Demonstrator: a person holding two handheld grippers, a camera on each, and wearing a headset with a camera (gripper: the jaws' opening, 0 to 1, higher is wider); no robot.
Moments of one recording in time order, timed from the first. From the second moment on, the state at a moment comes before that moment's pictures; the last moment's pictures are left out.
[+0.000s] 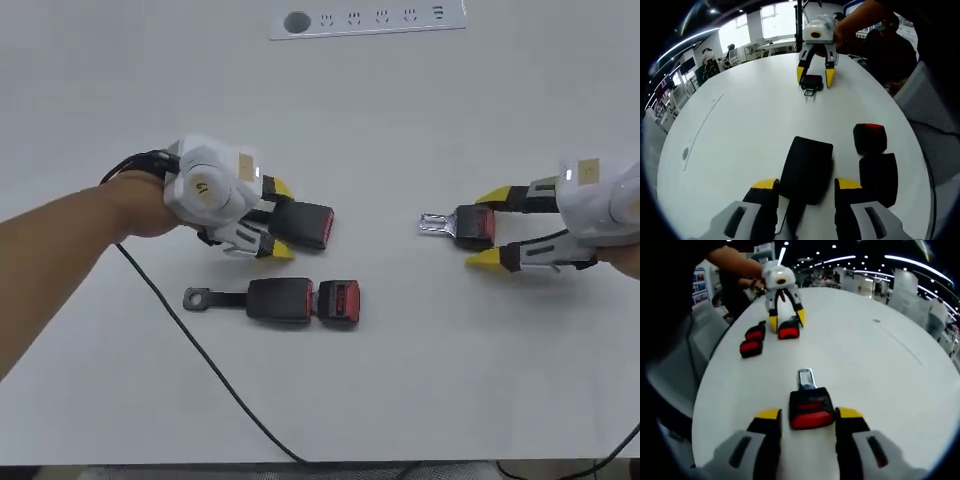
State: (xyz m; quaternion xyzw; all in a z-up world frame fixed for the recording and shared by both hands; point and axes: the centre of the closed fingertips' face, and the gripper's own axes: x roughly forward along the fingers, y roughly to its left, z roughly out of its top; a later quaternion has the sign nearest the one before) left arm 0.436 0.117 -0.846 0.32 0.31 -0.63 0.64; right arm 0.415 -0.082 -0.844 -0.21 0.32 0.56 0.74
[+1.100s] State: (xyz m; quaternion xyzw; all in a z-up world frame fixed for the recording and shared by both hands) left arm 0.444 0.115 -0.847 0.31 0.33 -0.61 0.65; right arm 0.421 -0.079 -0.845 -0.17 0.28 0.57 0.75
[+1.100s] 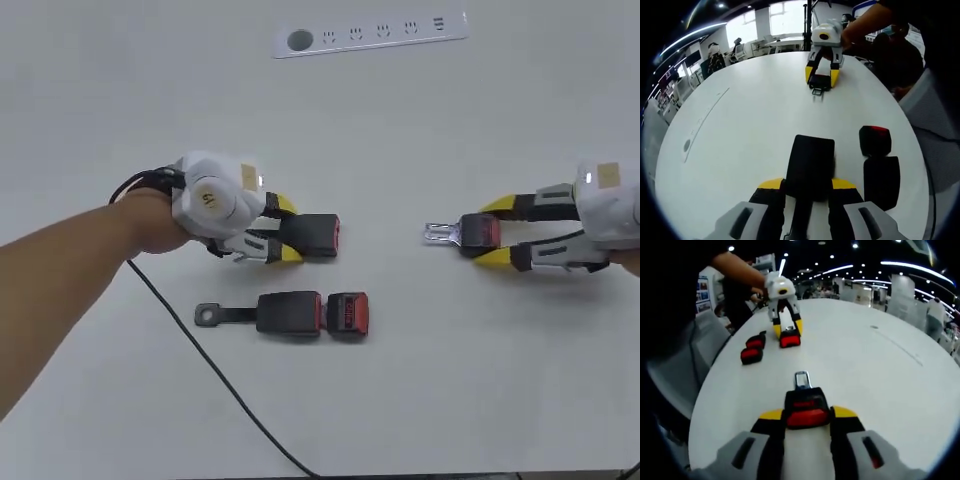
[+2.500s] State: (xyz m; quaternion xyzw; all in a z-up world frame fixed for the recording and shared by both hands) left arm 0.443 0.119 -0.848 0.31 0.35 -0.60 0.65; right arm 0.432 0.036 -0.847 -0.14 0.26 0.60 0.75
